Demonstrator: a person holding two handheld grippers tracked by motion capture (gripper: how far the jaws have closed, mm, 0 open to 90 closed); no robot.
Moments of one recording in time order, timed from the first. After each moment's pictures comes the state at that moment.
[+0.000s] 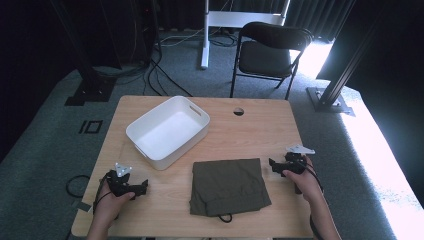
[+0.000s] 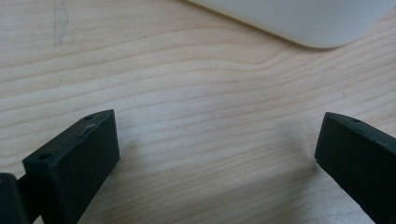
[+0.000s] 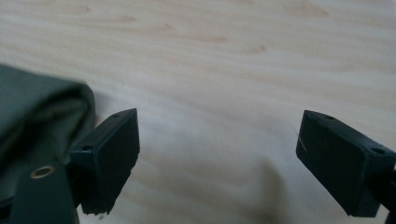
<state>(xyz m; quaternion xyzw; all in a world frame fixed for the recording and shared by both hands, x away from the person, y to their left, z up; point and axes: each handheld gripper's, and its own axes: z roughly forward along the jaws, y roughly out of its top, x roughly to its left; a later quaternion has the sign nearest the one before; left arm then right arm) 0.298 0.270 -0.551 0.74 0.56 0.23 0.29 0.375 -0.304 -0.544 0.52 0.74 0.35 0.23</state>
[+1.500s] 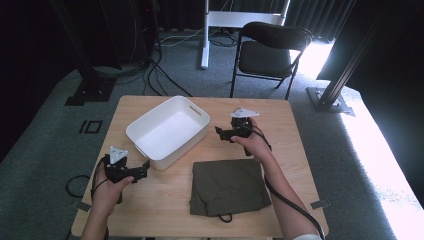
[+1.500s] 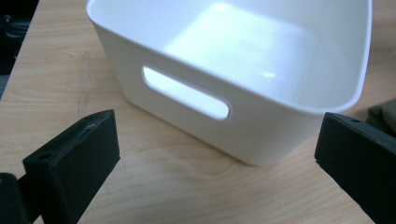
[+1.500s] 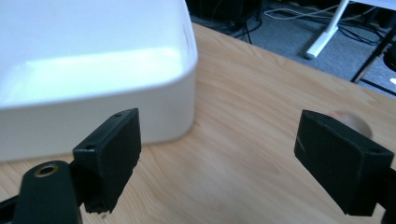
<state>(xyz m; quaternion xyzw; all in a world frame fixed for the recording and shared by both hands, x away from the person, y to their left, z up) 0.311 0.259 -0.483 0.70 0.55 0.27 0.38 0.464 -0.132 -0.471 0.38 0.78 0.45 0.21</state>
